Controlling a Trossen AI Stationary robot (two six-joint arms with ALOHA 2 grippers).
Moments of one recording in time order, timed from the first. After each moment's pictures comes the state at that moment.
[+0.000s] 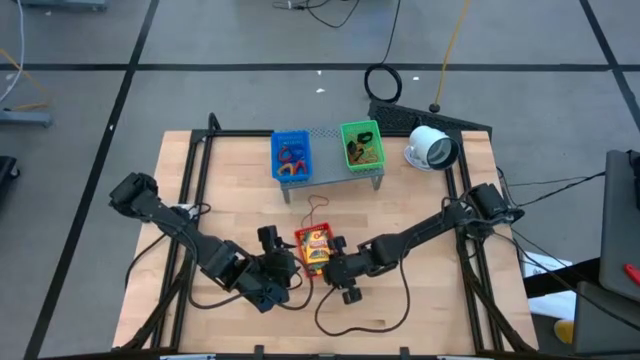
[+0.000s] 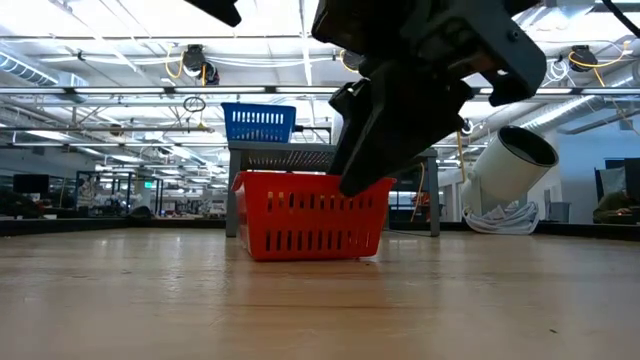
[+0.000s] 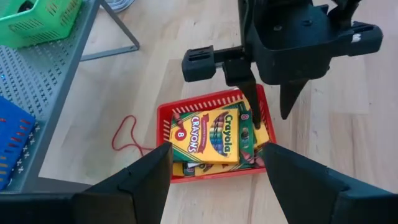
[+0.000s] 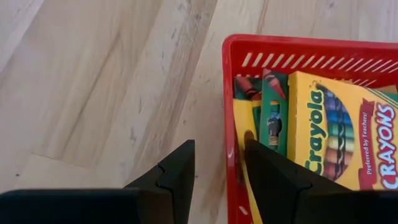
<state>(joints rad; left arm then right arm) -0.59 1.64 1.38 -0.79 -0.67 -0.51 0.36 1.91 1.26 -0.27 0.10 0.02</state>
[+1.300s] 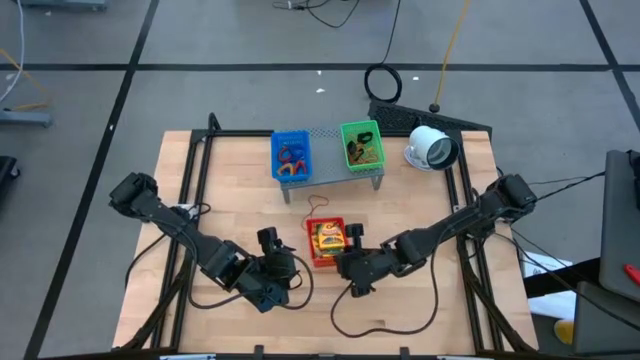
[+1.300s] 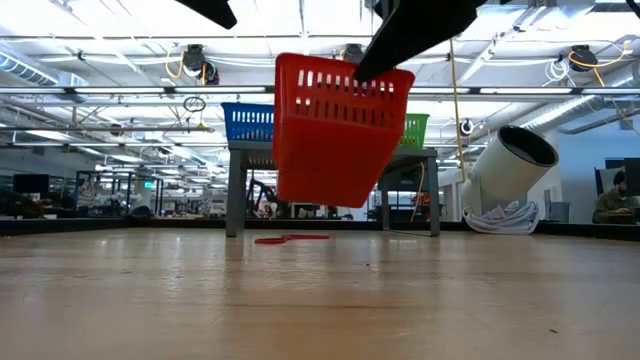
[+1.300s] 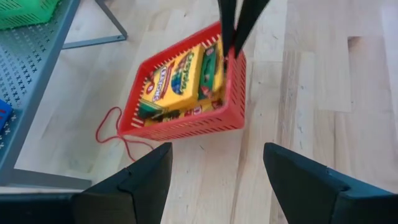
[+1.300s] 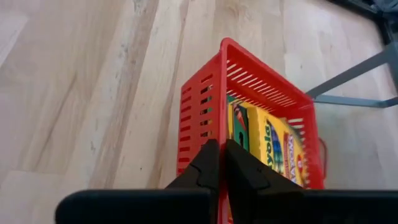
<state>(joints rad) -0.59 1.64 1.38 -0.79 -0.62 -0.55 0.44 1.69 1.26 -0.41 0.43 0.06</state>
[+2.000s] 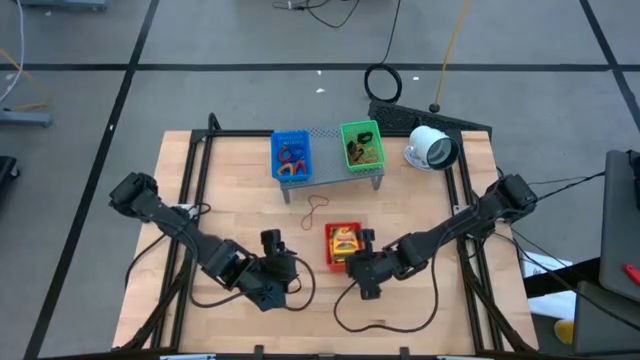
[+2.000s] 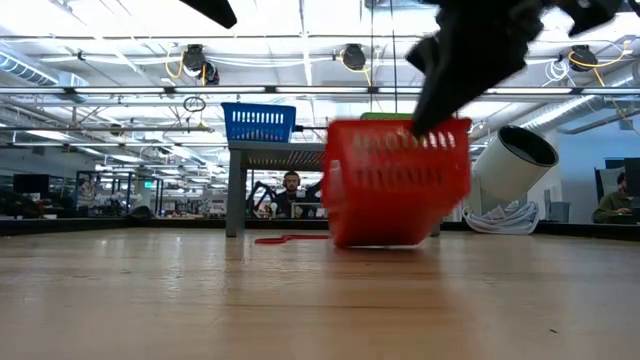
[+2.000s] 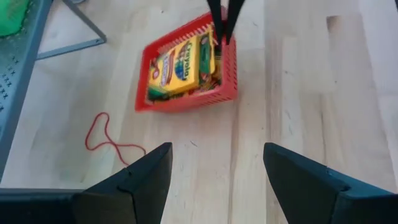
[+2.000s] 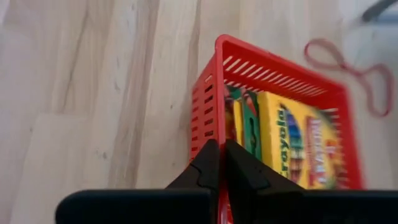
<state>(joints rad) -0.58 1.64 1.38 -0.78 -0.55 -0.44 0.45 1.69 1.18 -0.50 0.34 0.25</state>
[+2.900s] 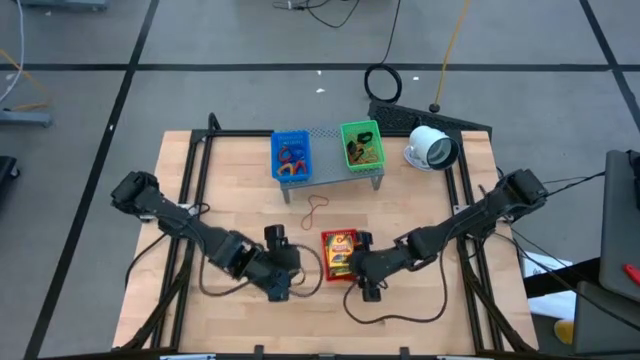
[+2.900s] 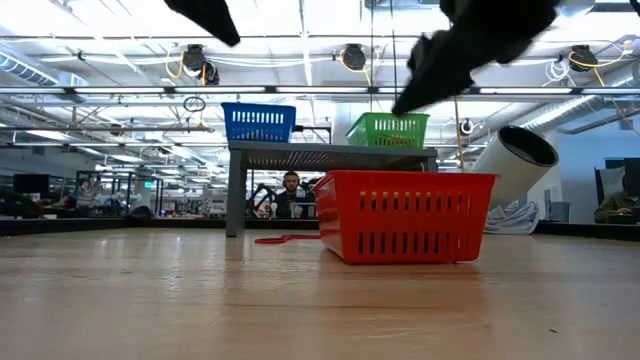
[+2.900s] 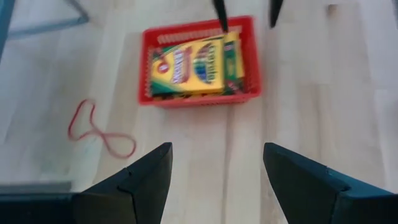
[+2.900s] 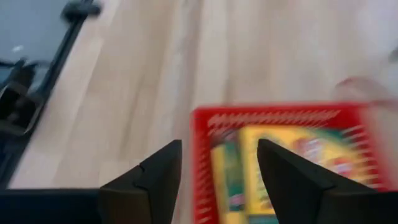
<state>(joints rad) -0.51 1.64 1.38 -0.79 -0.43 -0.43 0.44 1.60 1.00 -0.16 0.18 0.30</state>
